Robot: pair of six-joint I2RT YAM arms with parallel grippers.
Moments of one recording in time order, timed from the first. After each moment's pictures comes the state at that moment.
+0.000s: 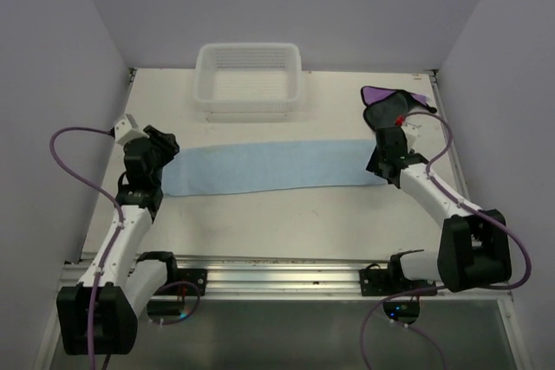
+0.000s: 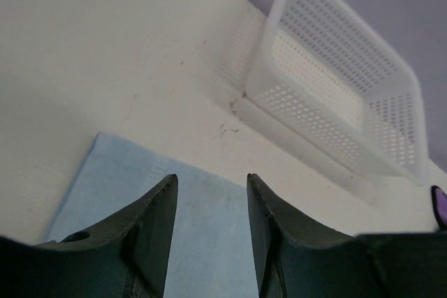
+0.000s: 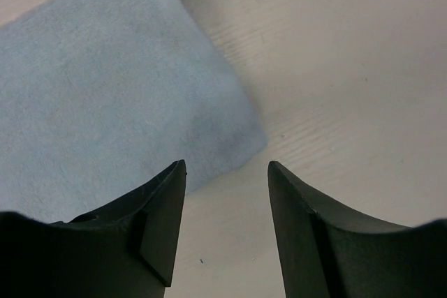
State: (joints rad) left arm 0.02 0.91 0.50 0.08 -0.21 -0.63; right arm 0.22 1.31 0.78 -0.42 0.44 0.52
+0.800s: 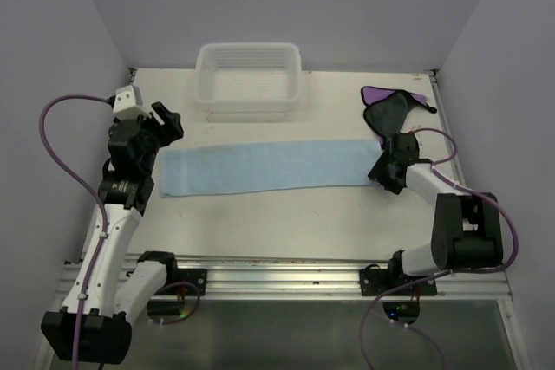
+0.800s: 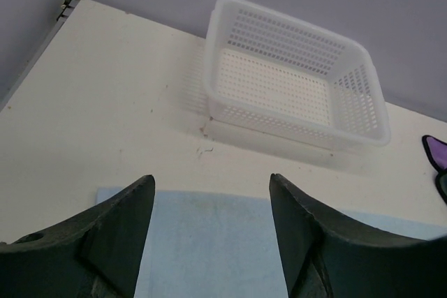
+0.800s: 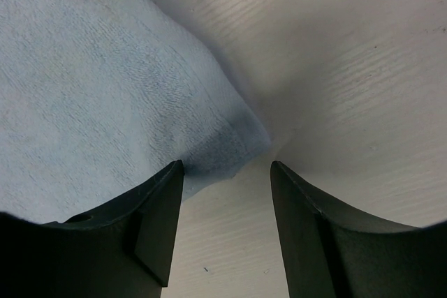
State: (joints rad) left arm -0.05 0.87 0.87 -0.18 -0.11 -0.36; right arm 0.01 1.44 0.71 -0.33 0.11 0.61
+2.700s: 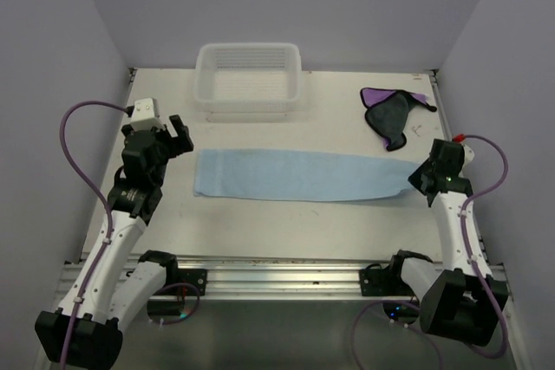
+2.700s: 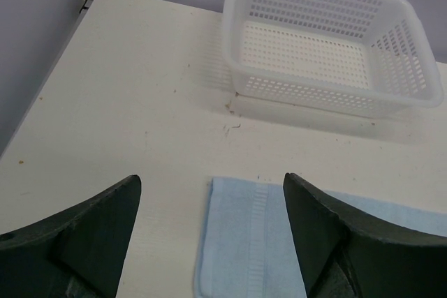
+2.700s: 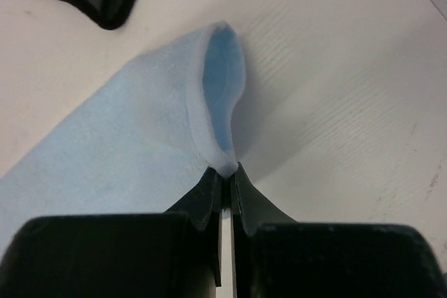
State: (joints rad) left arm -0.17 0.82 0.75 -0.18 -0.26 -0.23; right arm -0.23 1.00 0.70 -0.58 0.21 0.54
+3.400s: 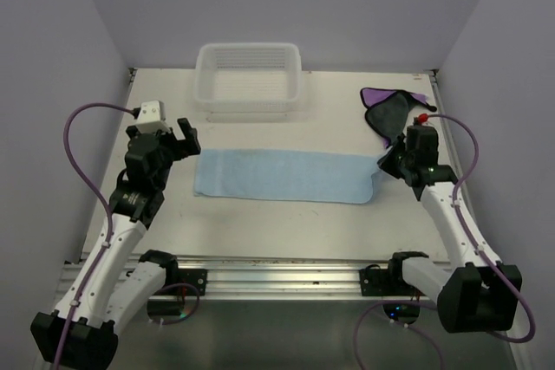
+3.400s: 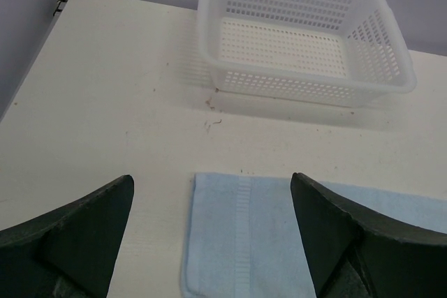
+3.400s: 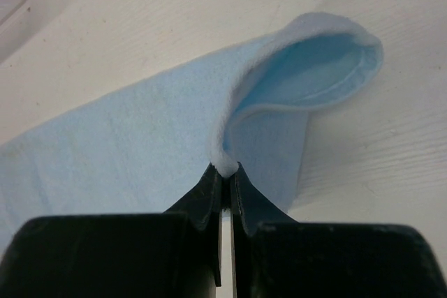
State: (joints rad) left arm -0.22 0.79 0.74 -0.18 -0.24 -0.23; right arm 0.01 1.06 0.79 -0.49 0.01 0.56
